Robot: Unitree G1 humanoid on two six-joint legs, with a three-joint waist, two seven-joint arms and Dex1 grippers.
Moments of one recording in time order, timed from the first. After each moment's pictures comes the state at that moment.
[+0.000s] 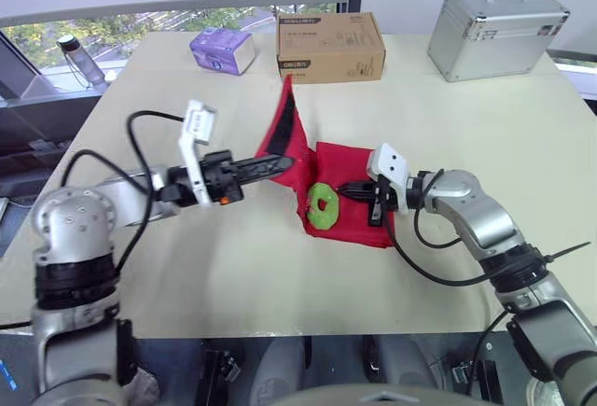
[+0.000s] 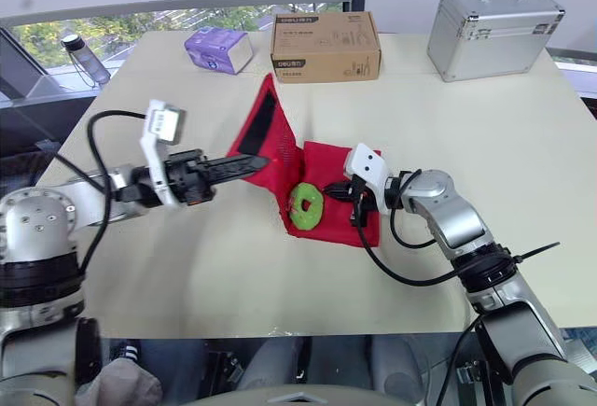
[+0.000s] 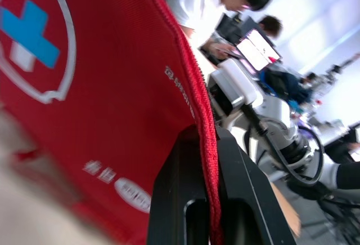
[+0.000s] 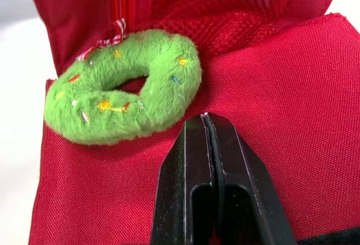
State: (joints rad) left arm -0.54 0.68 0.24 -0.15 -1.32 1.26 -0.54; right arm -0.60 -0.43 0.34 0.05 0.22 0.41 0.93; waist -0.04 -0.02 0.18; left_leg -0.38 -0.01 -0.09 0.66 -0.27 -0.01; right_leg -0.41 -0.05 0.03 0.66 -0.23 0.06
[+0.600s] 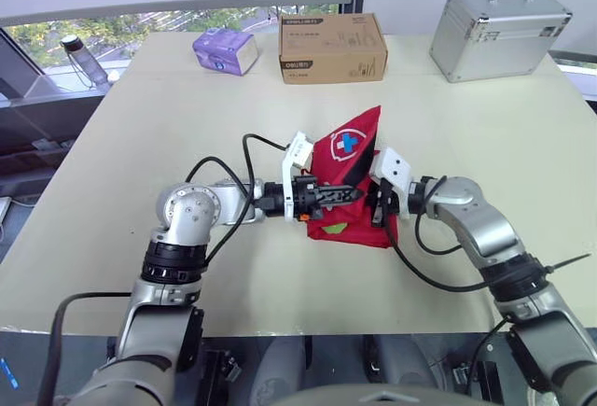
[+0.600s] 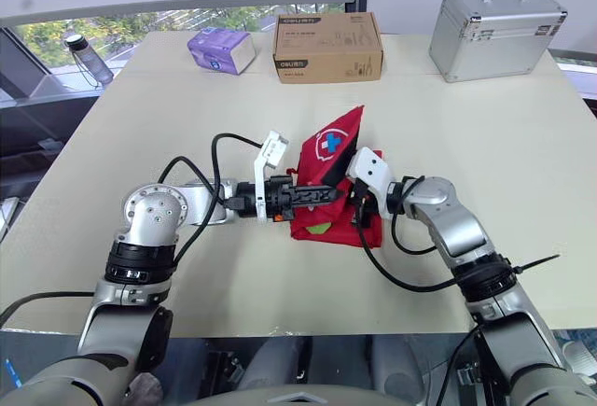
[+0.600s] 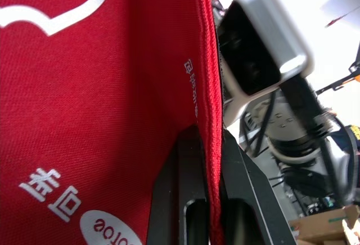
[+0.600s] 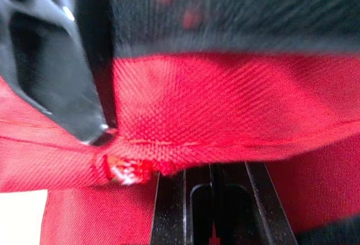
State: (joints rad) left arm -0.61 0.44 -0.02 -0.06 -1.12 1.27 -0.52; right arm -0.52 -0.43 0.29 -0.01 0.20 0.41 0.91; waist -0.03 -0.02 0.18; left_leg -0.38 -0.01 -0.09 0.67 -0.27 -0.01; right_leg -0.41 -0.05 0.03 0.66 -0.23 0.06
